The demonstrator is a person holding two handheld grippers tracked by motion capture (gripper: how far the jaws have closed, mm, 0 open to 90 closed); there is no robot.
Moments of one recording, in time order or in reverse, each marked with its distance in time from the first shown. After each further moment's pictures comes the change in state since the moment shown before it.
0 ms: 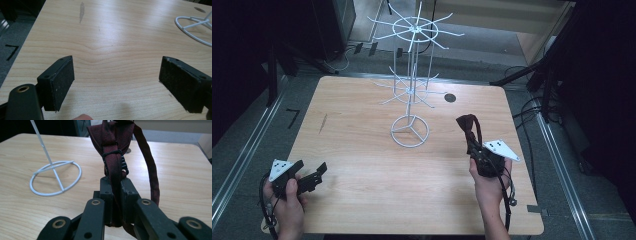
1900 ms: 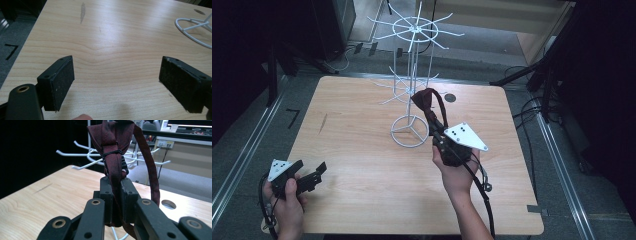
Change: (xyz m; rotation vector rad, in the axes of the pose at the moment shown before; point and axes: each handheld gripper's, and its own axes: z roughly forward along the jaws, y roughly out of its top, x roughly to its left) left arm 0.001 0.000 0.000 -0.006 0.000 -0.014; right arm 0.104 0.067 -0.008 -0.209 0.196 -0.143
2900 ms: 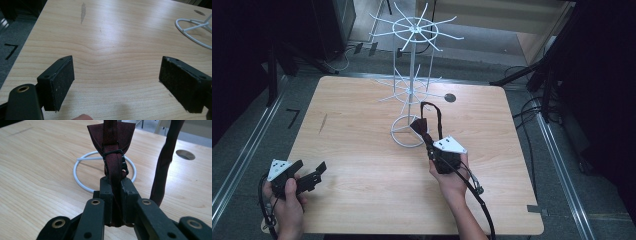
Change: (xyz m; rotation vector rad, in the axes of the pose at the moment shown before) left arm 0.001 0.000 0.000 0.002 -0.002 -0.001; right arm -0.011 -0.090 0.045 0.283 0.001 -0.025
